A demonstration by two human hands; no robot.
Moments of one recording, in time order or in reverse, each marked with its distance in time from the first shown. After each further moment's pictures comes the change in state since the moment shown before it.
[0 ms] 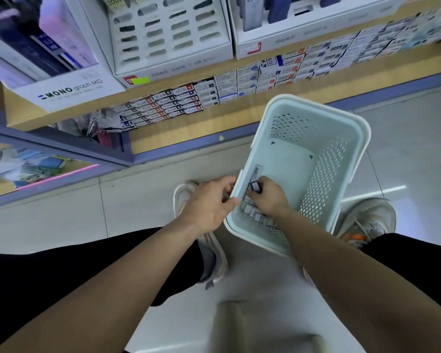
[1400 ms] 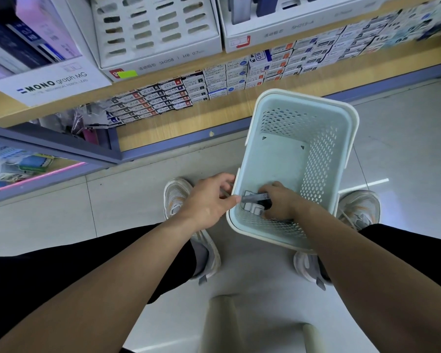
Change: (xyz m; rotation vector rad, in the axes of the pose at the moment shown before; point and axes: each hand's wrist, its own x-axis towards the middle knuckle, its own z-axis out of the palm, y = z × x) left_hand 0.004 -0.002 0.012 -0.160 -0.069 -0.022; right_hand -0.014 0.031 -0.048 -0.497 -0.360 -0.083
